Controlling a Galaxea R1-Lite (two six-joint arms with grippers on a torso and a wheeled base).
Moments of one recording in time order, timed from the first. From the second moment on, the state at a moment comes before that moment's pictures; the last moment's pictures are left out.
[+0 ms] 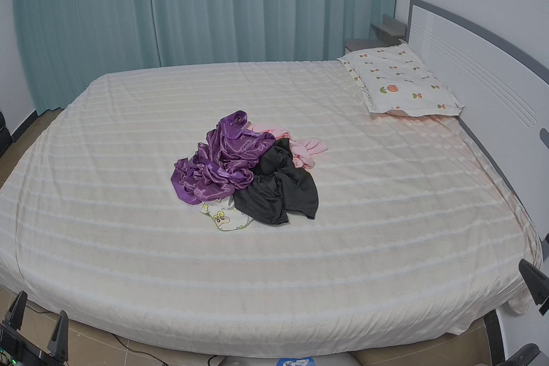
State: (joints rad) left arm 0.00 0.02 -0.02 0.00 0.02 -0.02; right arm 0.05 0.51 -0.31 -0.04 0.14 0.02
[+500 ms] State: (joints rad) left arm 0.00 0.02 -0.02 0.00 0.02 -0.02; right arm 0.19 1.27 -0.56 -0.29 0.10 0.25
